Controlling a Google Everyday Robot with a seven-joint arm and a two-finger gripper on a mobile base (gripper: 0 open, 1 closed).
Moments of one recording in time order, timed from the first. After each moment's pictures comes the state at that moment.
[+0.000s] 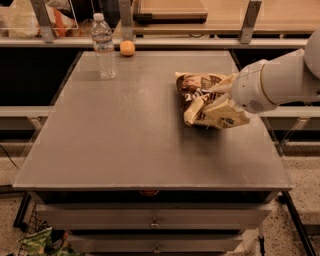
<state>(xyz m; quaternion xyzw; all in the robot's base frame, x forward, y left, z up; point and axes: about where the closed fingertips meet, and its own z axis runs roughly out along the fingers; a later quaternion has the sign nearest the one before) 0.540 -0.148 0.902 -0.55 0.73 0.04 0.40</state>
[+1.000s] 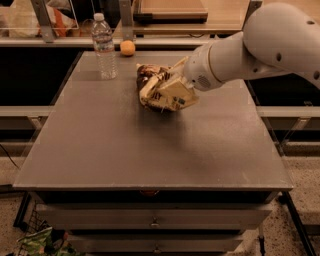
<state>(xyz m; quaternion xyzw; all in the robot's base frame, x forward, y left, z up) 0.599 -0.045 0.922 -0.53 0.71 0.13 0.44</state>
